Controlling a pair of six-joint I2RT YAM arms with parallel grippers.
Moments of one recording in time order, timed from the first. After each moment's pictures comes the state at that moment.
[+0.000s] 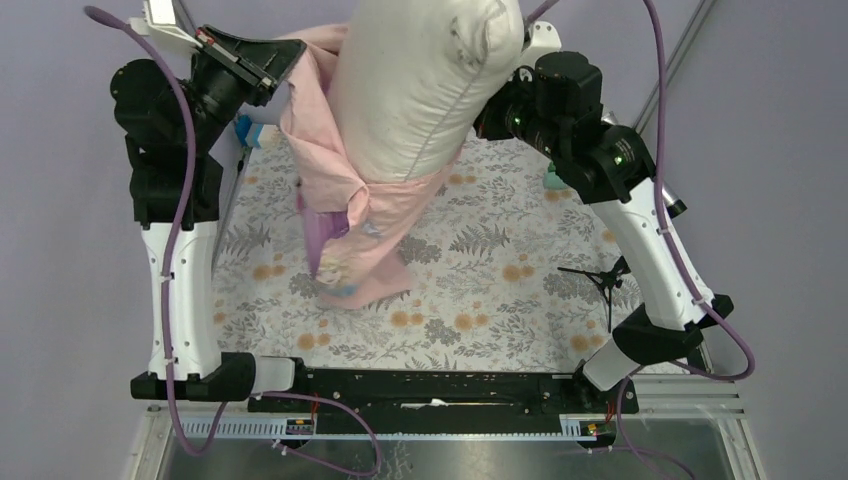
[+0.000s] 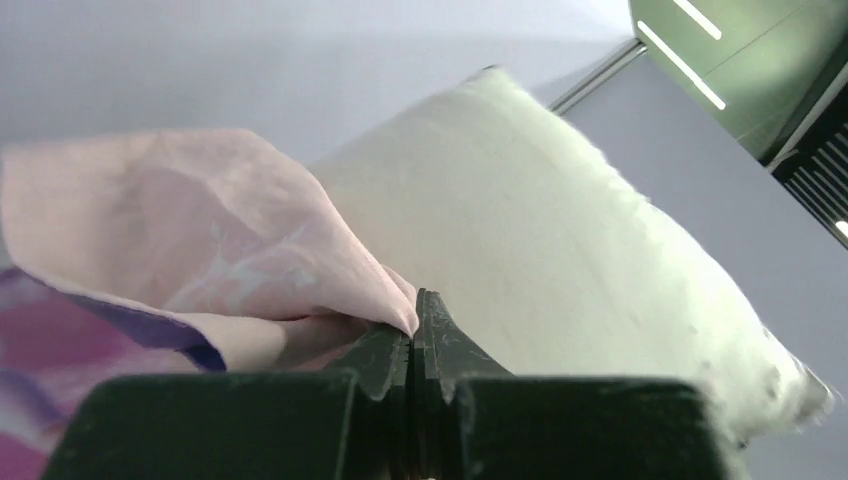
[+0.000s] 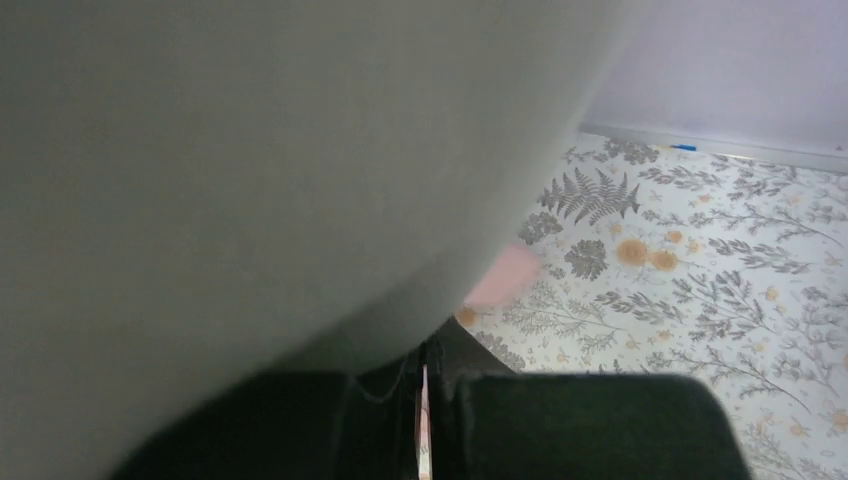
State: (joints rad) left arm -0.02 1.33 1.95 -0.40 0.45 -1.01; right arm 0.67 1.57 2.18 -0.79 0.09 0.40
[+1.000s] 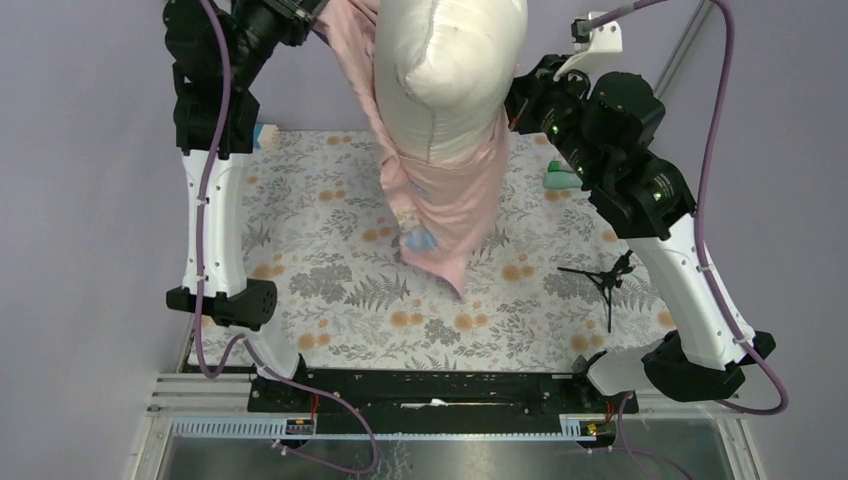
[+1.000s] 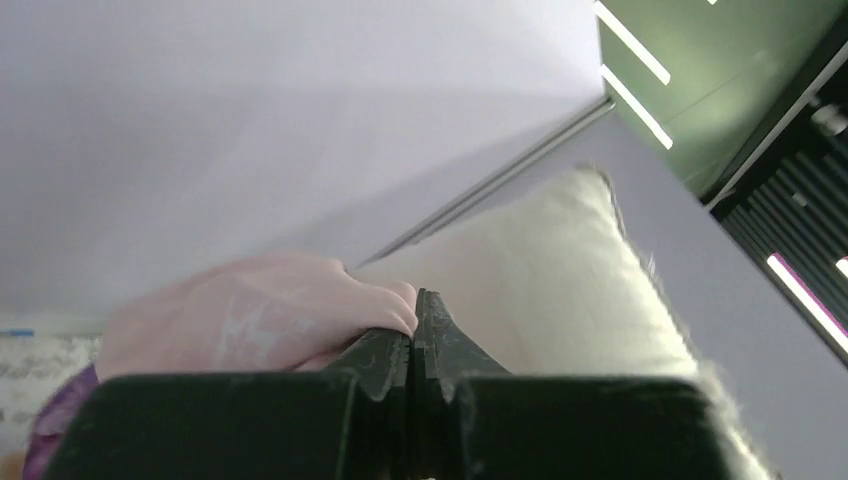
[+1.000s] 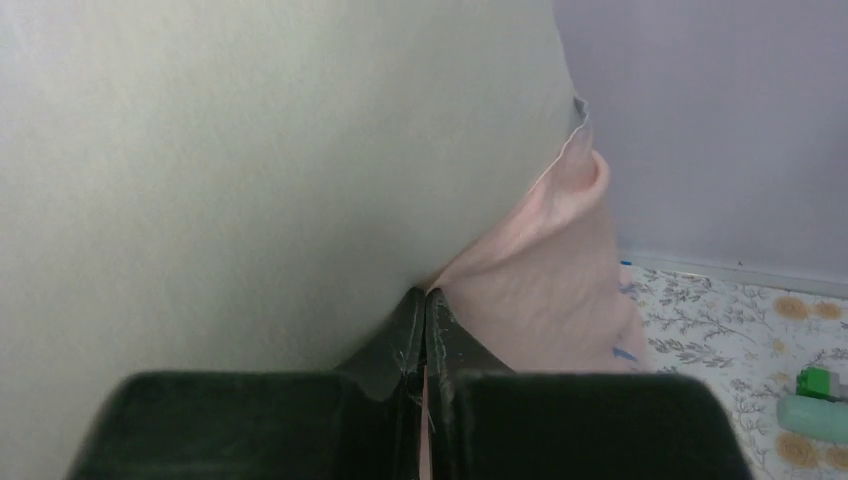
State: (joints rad) left arm -0.16 1.75 2.52 -0.48 0.32 -1.07; right arm 0.67 1.41 2.03 -0.57 0.22 0.30
